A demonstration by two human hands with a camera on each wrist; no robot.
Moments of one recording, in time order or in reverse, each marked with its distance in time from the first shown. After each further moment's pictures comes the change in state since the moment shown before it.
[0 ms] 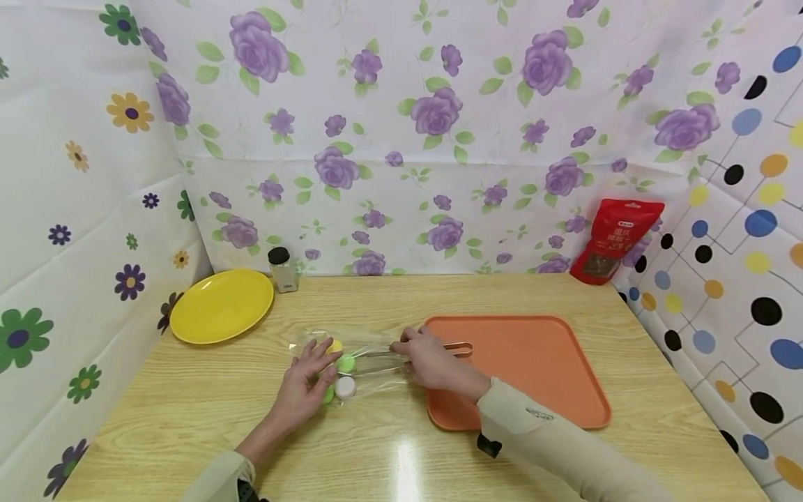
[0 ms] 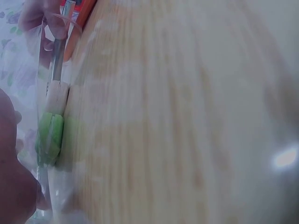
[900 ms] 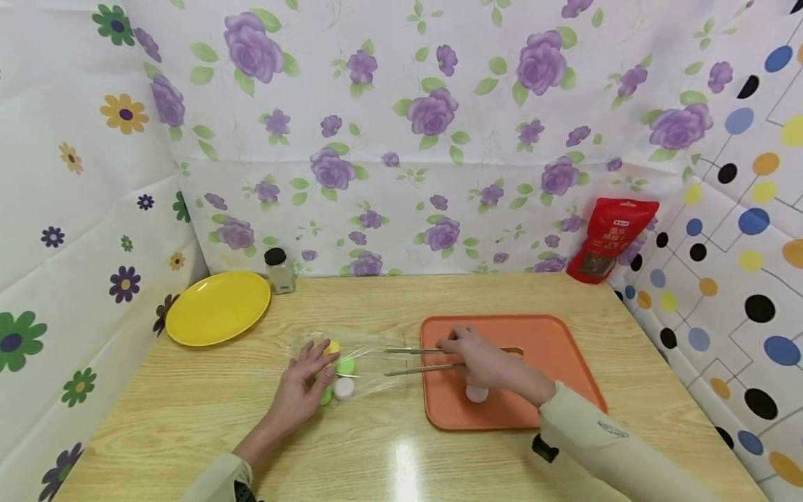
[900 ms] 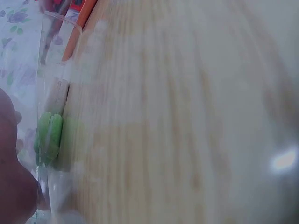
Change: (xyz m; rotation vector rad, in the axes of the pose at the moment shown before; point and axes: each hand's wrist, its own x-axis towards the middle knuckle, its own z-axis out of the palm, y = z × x) left_hand 0.000 -0.007 0.000 0.007 -0.008 0.002; right_hand -0.065 0.041 -0.045 0.052 -0.057 -0.004
